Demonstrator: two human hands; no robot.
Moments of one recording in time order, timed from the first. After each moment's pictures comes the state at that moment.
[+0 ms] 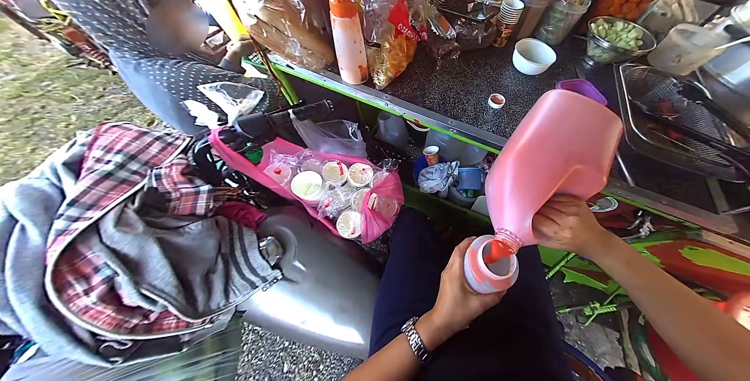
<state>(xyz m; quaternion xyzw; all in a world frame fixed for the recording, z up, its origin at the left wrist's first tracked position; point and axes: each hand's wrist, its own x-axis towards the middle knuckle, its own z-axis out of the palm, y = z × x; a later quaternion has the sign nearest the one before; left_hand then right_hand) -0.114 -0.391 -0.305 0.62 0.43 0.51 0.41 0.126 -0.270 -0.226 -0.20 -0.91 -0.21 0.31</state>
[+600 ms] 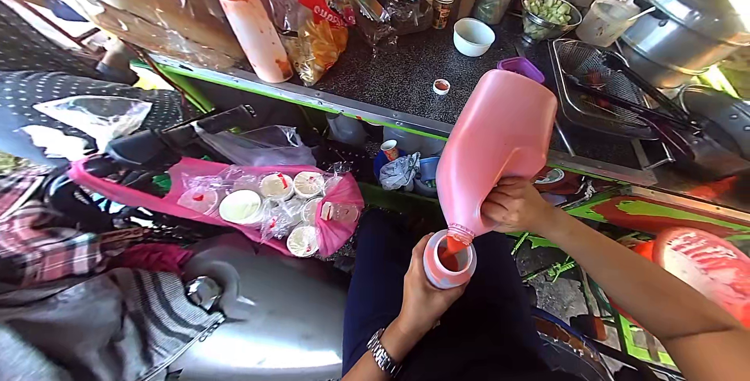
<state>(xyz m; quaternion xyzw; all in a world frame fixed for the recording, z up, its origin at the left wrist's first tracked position) -0.114 -0.391 -0.305 0.62 0.44 0.51 0.40 0.123 -0.271 -0.224 -0.20 -0.91 -0.19 0.32</state>
